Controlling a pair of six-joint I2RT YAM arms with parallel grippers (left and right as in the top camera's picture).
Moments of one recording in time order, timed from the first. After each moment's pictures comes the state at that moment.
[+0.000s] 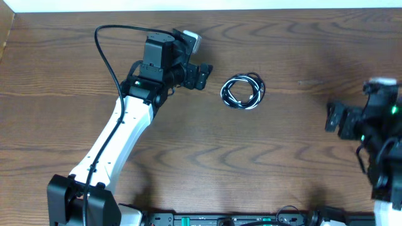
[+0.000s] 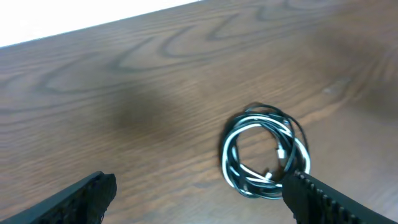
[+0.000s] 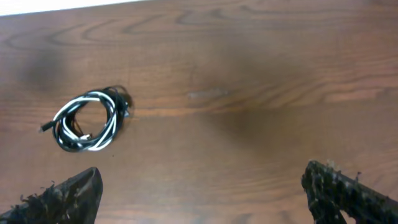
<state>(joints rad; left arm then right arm) -0.30 1.56 1.23 -0.36 0.27 0.01 -0.20 0.84 1.00 -0.83 -0.14 -0.02</state>
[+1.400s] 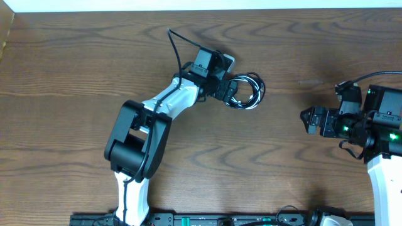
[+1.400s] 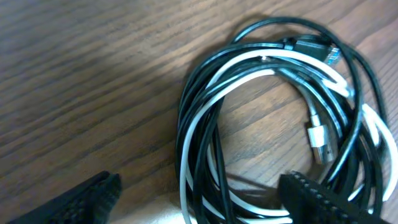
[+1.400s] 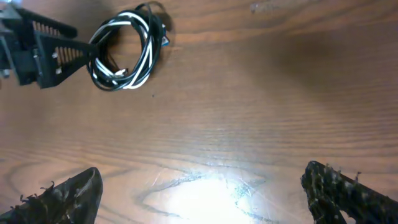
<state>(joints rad) -0.45 2.08 1.36 -0.26 0.30 0.01 -0.20 1.10 0.95 -0.89 -0.37 -0.01</state>
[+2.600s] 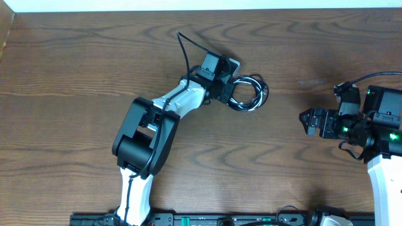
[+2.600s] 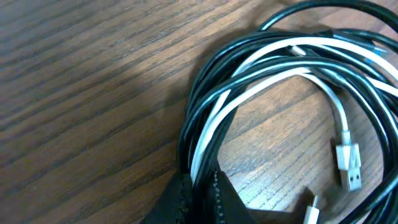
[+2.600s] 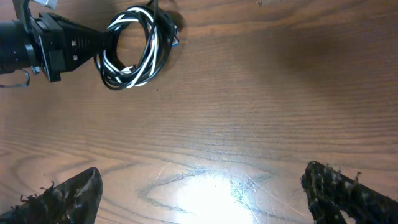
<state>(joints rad) -0.49 2.14 1.38 -0.23 0.26 0.01 -0.20 1.10 0.95 -0.91 -0.39 -0.02</state>
